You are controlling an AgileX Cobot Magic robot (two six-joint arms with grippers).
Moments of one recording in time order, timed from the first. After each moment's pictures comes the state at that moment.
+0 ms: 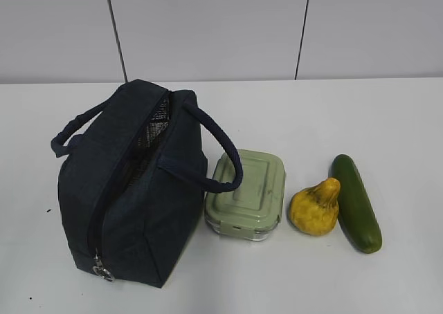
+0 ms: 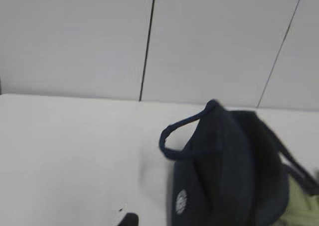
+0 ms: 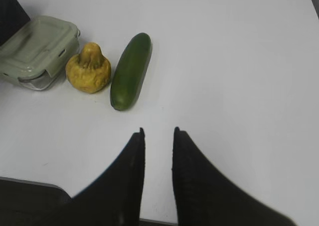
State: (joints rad) left arm 0.01 0.00 -0.56 -0.20 1.01 0.12; right arm 0.12 0.00 -0.52 -0.05 1.13 -0.01
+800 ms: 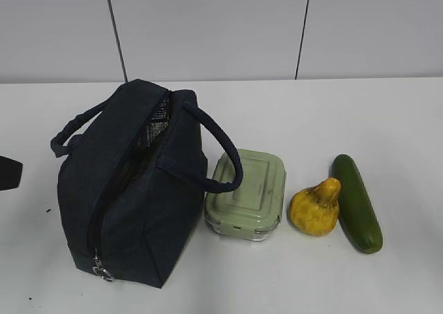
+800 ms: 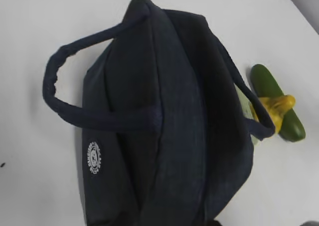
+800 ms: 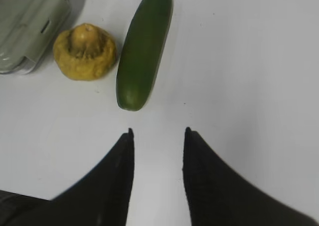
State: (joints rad) left arm -0.09 0.88 -0.65 -0.65 0.83 0.53; right arm 0.12 0.83 -0.63 0.02 0.78 -0.04
